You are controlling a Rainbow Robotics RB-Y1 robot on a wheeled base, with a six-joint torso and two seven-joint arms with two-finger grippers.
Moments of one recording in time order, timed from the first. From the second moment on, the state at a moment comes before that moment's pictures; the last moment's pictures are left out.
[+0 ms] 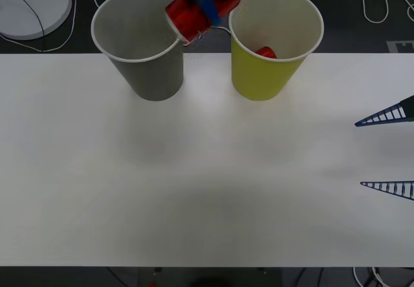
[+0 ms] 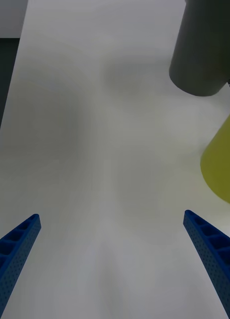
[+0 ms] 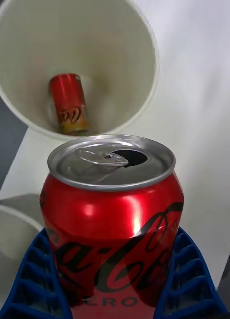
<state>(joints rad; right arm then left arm) 0.02 -0.87 -0.42 -1.84 1.40 -1.57 -0.02 -1.71 0.72 -0.94 -1.18 -1.51 -1.43 1.29</state>
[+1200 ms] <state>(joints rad) 0.02 -0.87 -0.42 -1.84 1.40 -1.57 -0.02 -1.97 0.18 -1.18 -0.40 -1.42 -1.07 1.26</state>
